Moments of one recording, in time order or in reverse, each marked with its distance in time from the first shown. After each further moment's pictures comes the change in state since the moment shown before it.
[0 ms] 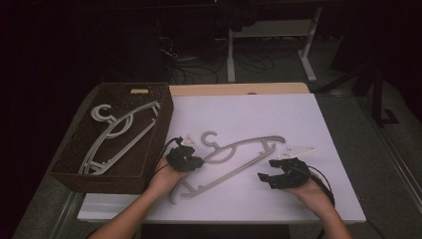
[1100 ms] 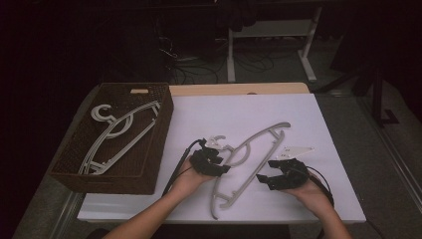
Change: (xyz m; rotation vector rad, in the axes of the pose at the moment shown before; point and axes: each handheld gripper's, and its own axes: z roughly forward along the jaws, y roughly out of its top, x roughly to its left) left arm -0.053 0.034 0.028 -0.040 -0.078 0.014; right arm 0.003 0.001 0.001 0.004 0.012 -0.009
